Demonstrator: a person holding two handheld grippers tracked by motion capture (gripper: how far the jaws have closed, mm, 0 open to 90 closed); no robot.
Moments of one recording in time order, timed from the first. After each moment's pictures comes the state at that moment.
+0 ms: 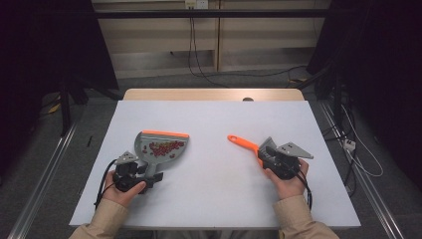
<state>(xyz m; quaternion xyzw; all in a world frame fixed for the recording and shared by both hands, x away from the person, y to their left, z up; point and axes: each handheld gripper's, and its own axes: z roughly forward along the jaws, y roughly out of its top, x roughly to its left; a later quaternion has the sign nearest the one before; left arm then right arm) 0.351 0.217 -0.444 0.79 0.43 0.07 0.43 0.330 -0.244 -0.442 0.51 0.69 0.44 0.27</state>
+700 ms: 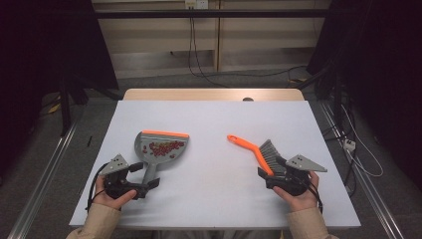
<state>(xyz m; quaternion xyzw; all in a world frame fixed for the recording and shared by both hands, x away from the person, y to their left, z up) 0.332 0.234 -0.433 0.79 0.35 0.09 0.50 0.291 -0.264 -0.445 0.48 0.70 0.47 0.23</state>
